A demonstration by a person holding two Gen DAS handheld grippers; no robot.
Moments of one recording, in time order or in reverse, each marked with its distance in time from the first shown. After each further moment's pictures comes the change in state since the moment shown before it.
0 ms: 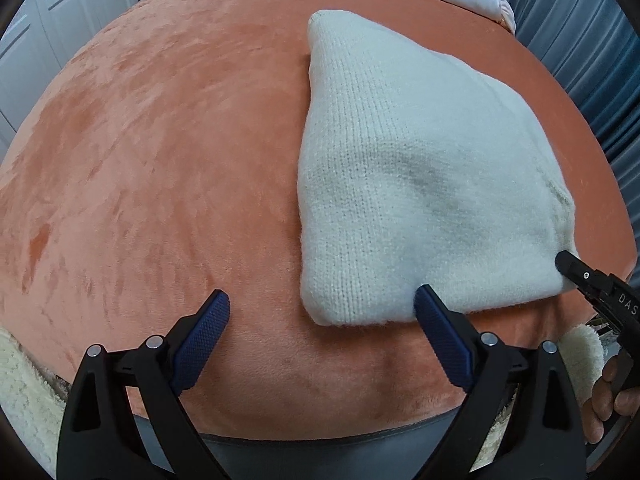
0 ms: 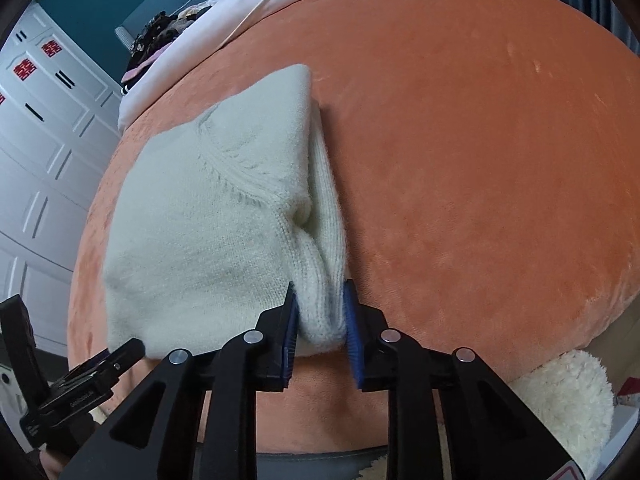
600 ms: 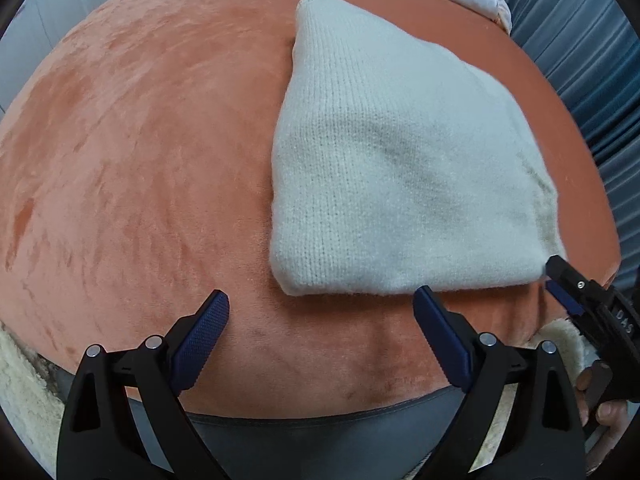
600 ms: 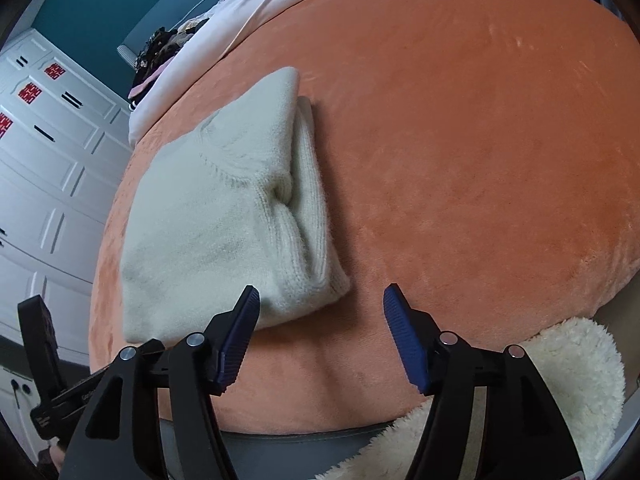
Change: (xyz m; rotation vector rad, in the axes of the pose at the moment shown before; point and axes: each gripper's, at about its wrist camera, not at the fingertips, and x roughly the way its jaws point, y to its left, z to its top) left arm -0.006 0.000 -0.007 -0.065 0.039 -0.106; right arm -0.009 -0.022 -0.011 0.066 -0.003 0.089
